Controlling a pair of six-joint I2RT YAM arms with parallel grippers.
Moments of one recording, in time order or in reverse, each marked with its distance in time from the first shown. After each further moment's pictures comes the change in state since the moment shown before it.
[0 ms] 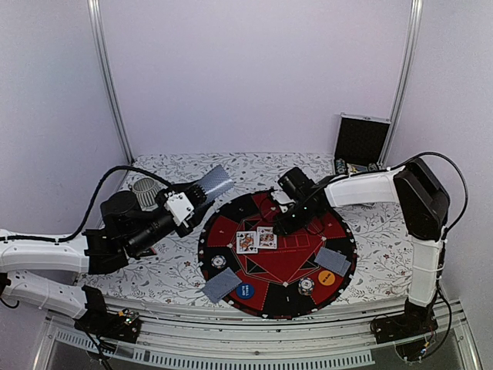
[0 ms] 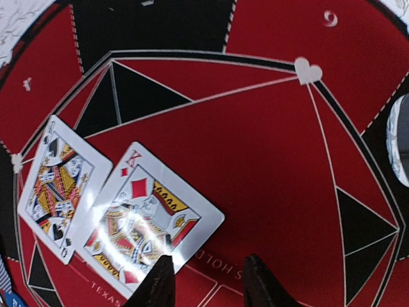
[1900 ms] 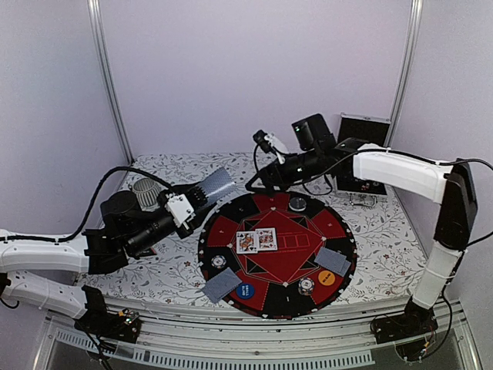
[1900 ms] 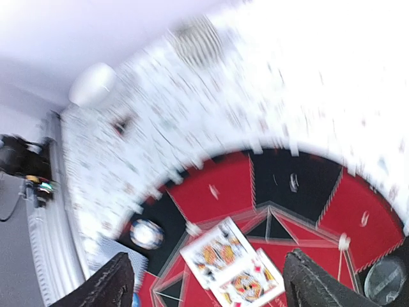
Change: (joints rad) left arm 0.003 -0.001 0.000 -0.003 0.043 0.000; right arm -0.008 -0.140 0.199 0.009 -0.345 -0.140
